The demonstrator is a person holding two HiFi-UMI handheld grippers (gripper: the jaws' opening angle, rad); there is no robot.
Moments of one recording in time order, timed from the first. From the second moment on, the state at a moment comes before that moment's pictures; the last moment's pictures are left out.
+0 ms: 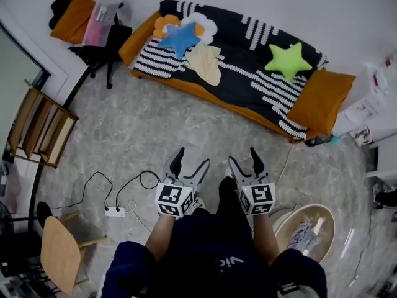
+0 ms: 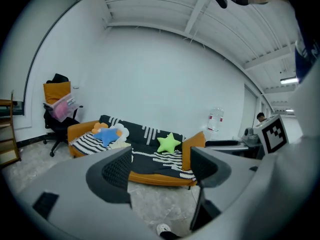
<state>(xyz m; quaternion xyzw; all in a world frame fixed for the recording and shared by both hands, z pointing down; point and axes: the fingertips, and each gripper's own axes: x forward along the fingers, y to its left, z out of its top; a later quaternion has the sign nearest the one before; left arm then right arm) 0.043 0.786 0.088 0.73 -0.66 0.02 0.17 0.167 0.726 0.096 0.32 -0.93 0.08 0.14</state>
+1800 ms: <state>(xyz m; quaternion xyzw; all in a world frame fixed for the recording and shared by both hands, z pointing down) -0.022 0.436 0.131 0.68 -0.70 -0.02 0.23 0.083 0.373 0.145 0.20 -0.95 0.07 0.23</state>
